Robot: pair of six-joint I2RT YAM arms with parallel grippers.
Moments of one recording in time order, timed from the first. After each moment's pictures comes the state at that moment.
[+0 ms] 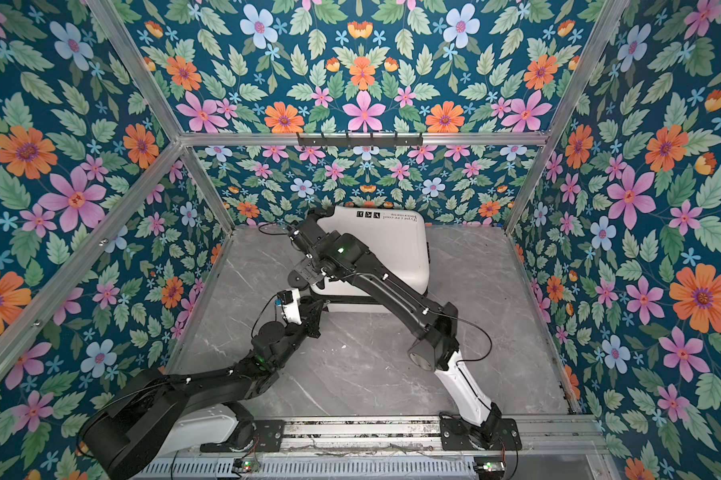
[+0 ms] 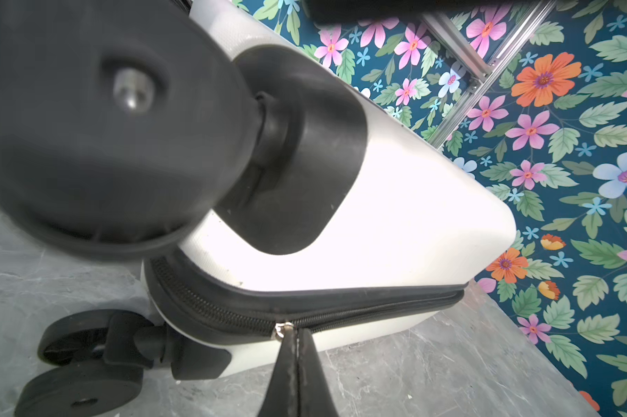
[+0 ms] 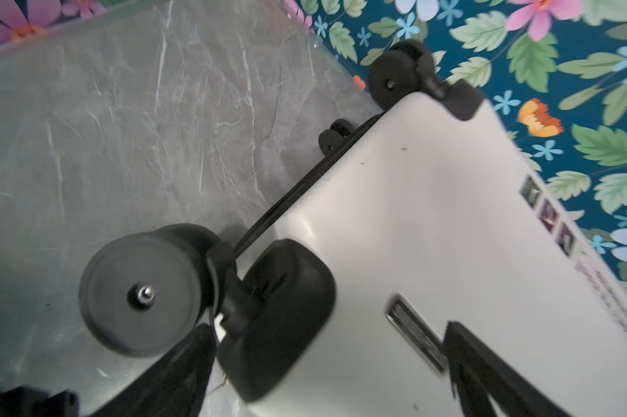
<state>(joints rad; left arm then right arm) -0.66 1.22 0.21 0.91 -0.14 -0.48 0.93 2.16 2.49 -1.11 0.38 -0.04</state>
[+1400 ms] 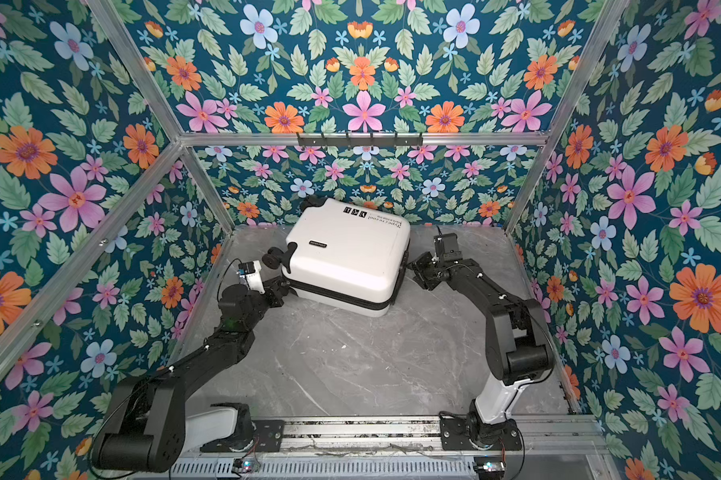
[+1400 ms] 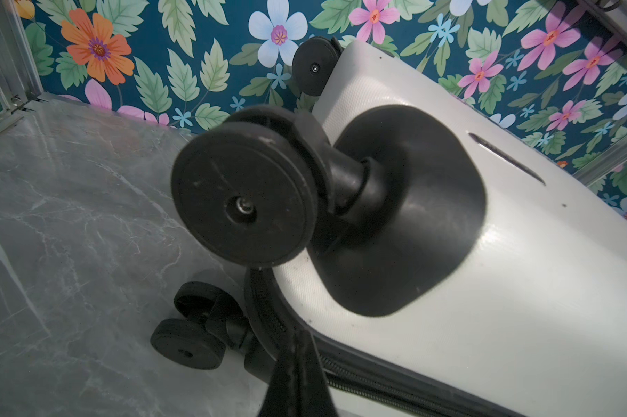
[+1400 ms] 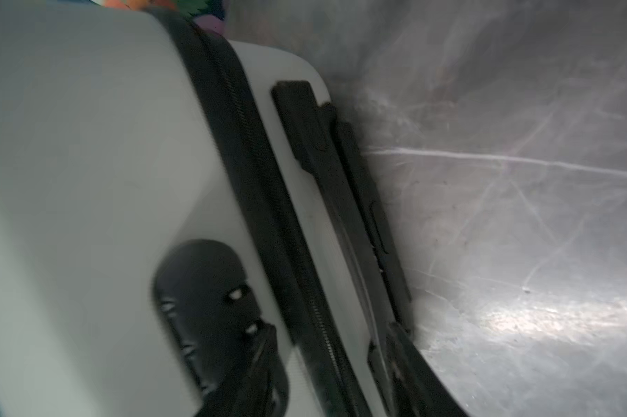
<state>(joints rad) -0.12 1.25 0.45 0.54 0.14 -0.34 0.19 1.73 1.20 -0.31 -0.42 1.15</state>
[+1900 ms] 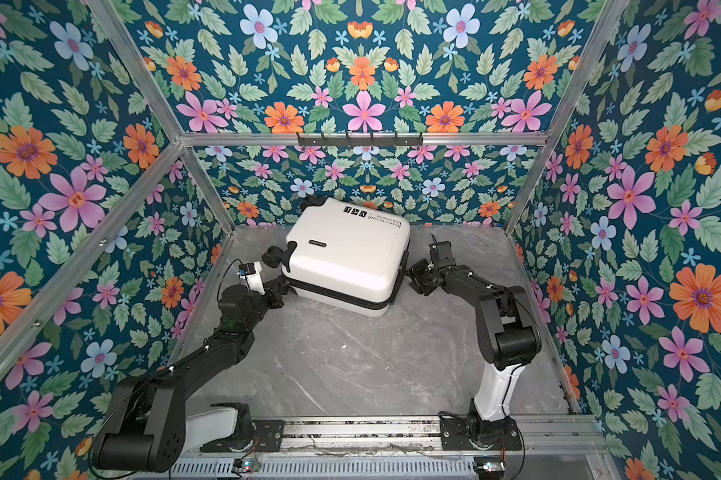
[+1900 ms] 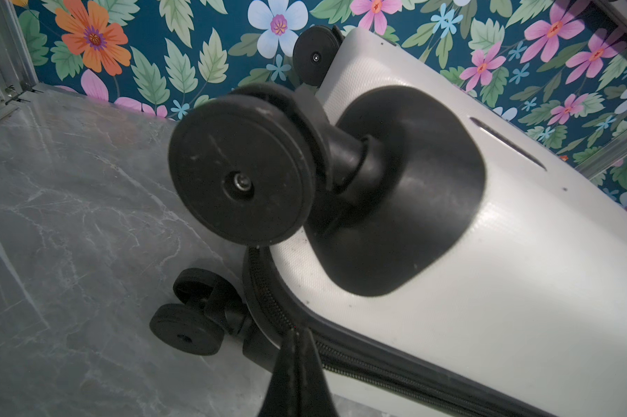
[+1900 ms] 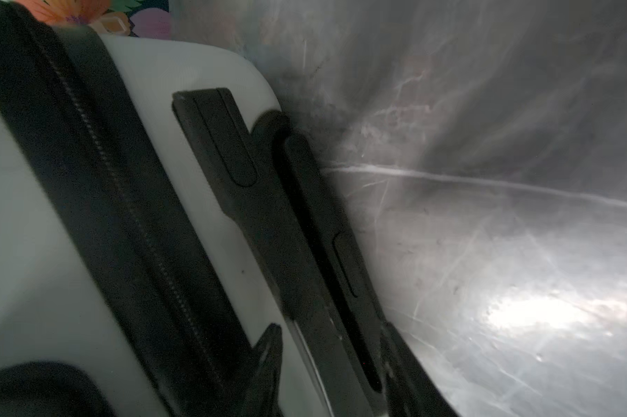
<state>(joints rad) -0.12 1.24 0.44 0.54 0.17 -0.34 0.19 1.85 1.17 -0.17 -0.44 1.18</state>
